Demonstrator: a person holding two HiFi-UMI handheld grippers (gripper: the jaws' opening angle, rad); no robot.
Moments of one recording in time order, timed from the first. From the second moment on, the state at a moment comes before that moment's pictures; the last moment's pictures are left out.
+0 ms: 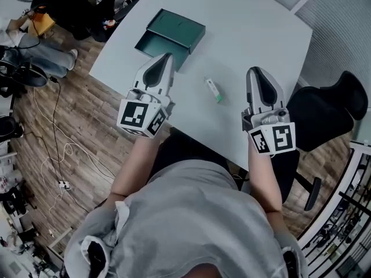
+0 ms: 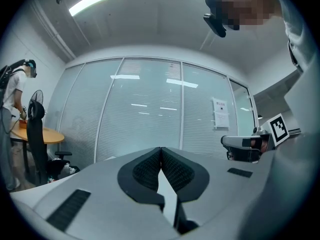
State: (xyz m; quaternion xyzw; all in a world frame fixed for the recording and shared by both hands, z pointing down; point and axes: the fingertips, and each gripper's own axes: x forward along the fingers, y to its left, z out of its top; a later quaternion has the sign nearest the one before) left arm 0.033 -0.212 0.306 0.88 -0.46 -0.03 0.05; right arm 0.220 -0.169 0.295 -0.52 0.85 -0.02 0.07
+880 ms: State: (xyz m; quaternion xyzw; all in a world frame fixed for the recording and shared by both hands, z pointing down) left arm 0.048 -0.320 0.369 0.92 -0.37 0.00 0.10; right arm 0.147 -0.205 0.556 -0.43 0.85 -0.19 -0.24
